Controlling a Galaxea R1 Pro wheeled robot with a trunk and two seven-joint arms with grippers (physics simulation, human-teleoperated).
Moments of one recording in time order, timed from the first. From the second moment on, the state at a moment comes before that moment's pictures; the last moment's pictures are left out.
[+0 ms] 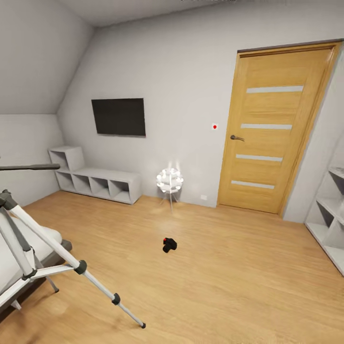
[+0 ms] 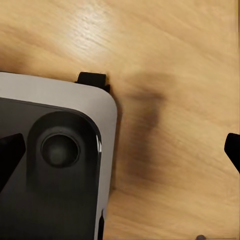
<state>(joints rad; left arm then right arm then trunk) 0.00 -0.04 0.06 -0.08 0.47 -0.10 0.08 -0.15 -0.12 -0.12 0.03 0.23 -0.04 0.09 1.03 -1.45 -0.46</state>
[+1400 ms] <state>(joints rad) 0.00 -0.05 0.04 -0.09 0.45 -0.08 0.07 -0.15 -0.12 -0.12 0.03 0.22 -0.04 0.09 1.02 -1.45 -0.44</state>
